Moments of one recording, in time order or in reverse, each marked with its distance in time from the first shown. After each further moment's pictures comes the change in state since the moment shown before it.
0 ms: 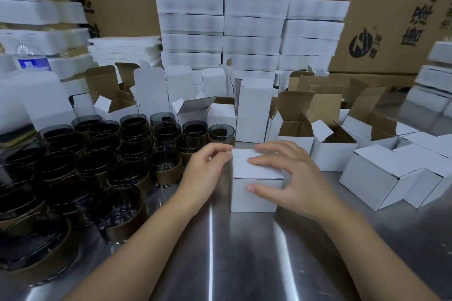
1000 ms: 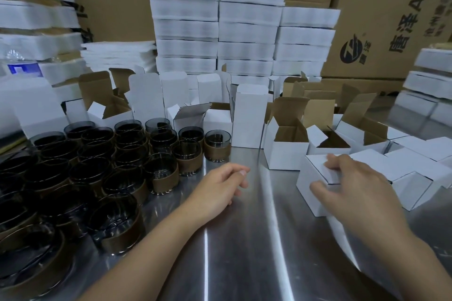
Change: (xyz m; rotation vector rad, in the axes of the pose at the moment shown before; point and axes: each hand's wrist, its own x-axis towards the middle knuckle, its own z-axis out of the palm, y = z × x) left_hand 0.001 -0.014 0.011 0.127 -0.296 -0.027; right_hand -0.031 0.007 -0.048 -0.583 0.145 0.538
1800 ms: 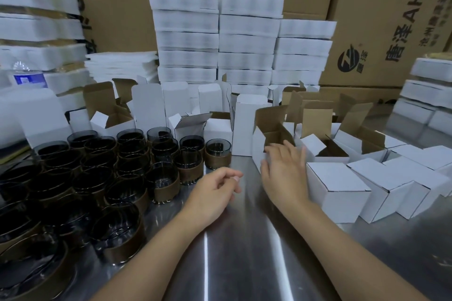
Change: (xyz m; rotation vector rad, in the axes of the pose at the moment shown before) left_hand 0.006 -0.004 -0.005 -0.020 0.112 0.042; right_hand 0.047 -0.066 0.076 0.092 0.100 -0.240
